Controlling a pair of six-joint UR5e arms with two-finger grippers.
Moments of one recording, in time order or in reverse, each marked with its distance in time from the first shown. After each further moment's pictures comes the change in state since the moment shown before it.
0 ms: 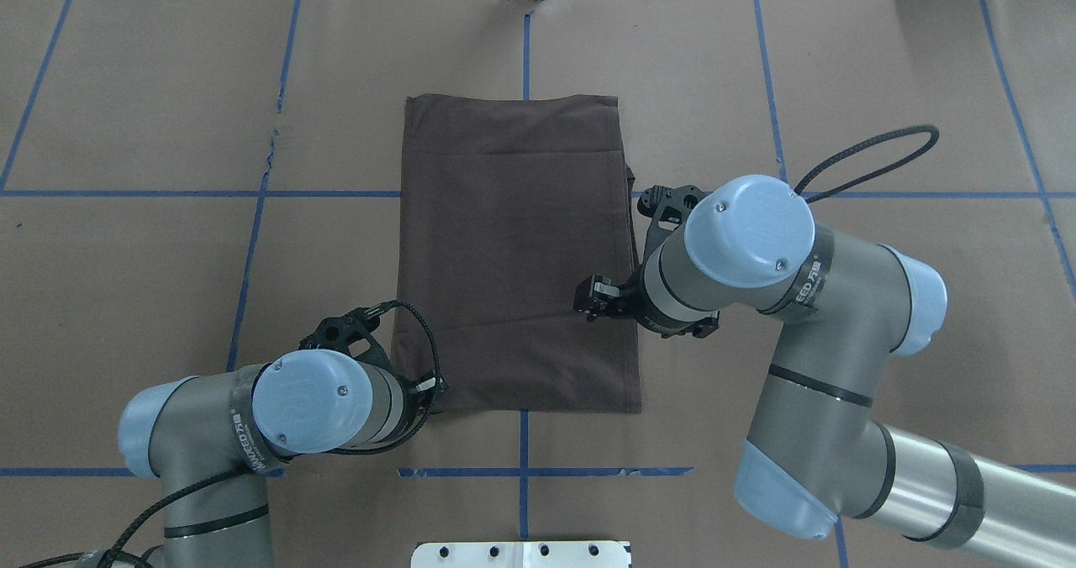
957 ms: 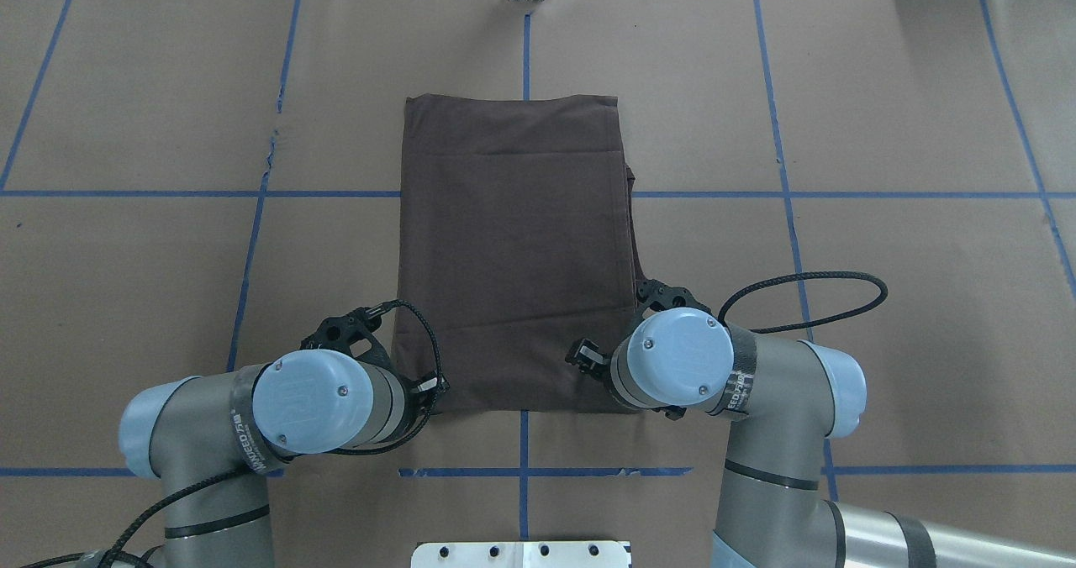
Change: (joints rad) left arm 0.000 -0.003 -0.001 -0.003 0.001 0.000; right arm -0.149 -0.016 -0.112 0.037 -0.176 0.320
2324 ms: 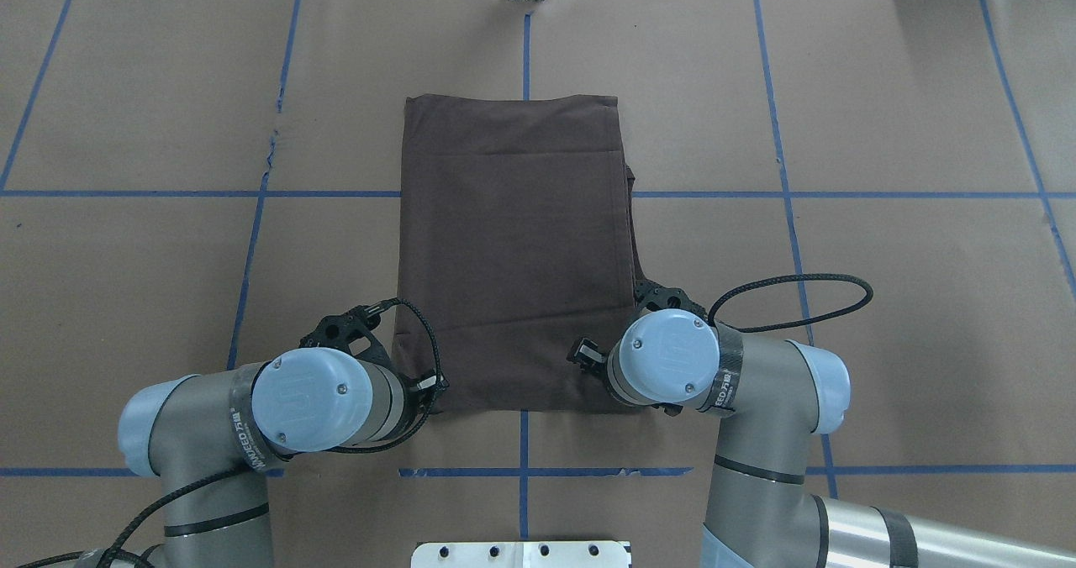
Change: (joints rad) left arm -0.003 0.001 0.000 0.002 0.000 -0.002; right arm 0.000 0.016 -0.055 0.015 -0.011 -0.008
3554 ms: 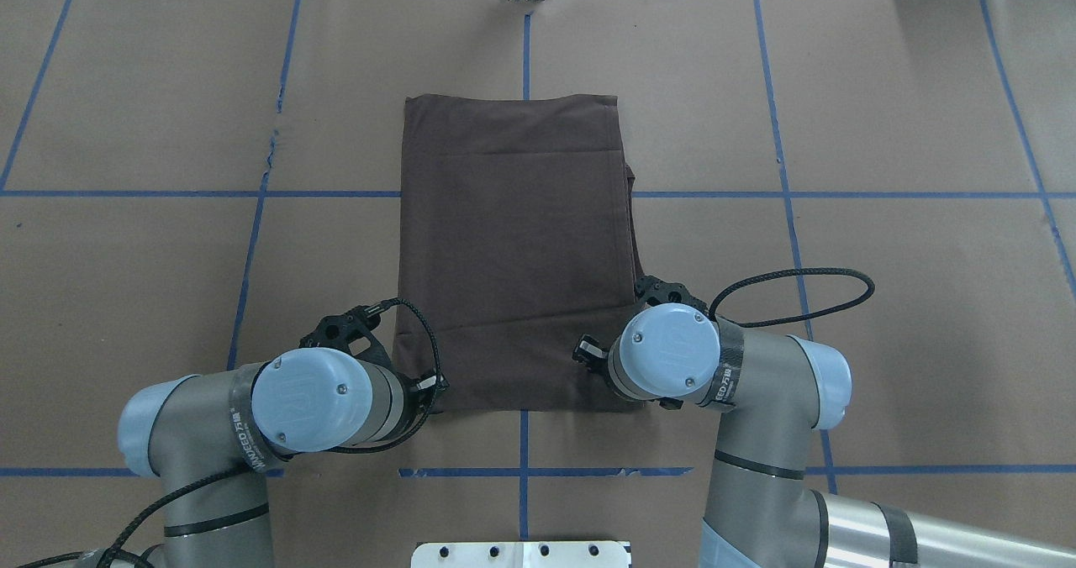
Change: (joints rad) left arm 0.000 0.000 0.000 0.000 0.000 0.000; right arm 0.010 0.004 0.002 -0.009 0.003 -0.008
